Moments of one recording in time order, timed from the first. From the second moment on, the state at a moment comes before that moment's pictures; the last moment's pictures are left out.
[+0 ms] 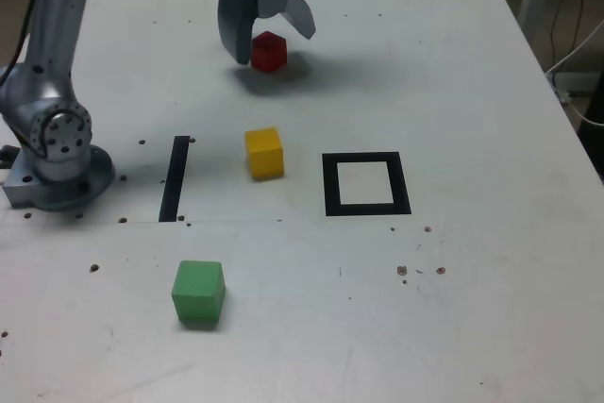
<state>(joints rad) 0.77 2.12 -1.55 1.32 0.07 0.29</state>
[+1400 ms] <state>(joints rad) 0.72 2.13 -1.63 1.40 0.01 0.41</state>
